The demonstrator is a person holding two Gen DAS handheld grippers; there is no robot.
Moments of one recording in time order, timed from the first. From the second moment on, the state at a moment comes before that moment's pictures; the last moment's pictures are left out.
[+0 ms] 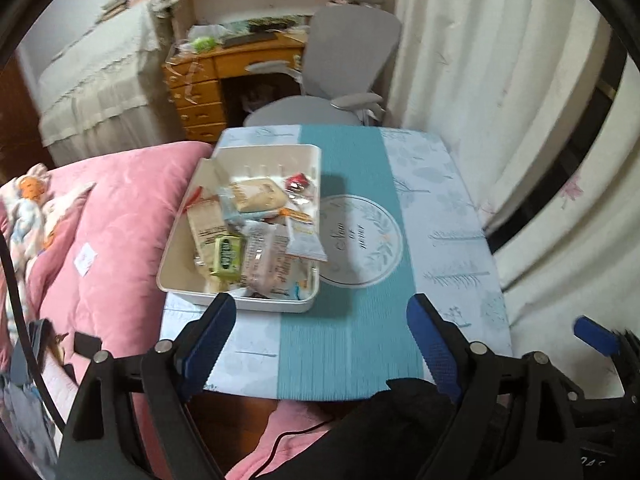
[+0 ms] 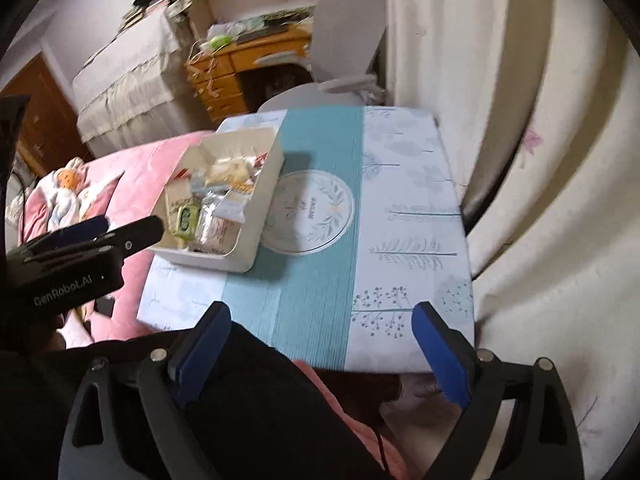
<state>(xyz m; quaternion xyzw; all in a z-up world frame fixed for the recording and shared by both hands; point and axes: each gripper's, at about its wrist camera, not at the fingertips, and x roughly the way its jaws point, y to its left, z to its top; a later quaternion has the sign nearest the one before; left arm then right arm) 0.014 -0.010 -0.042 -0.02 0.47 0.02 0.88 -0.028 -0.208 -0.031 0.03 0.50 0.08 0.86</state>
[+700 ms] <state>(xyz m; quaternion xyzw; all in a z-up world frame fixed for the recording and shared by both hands) -0.003 -0.012 -0.049 0.01 0.47 0.05 0.88 -0.034 -0.203 -0.044 0.04 0.50 0.05 0.86</state>
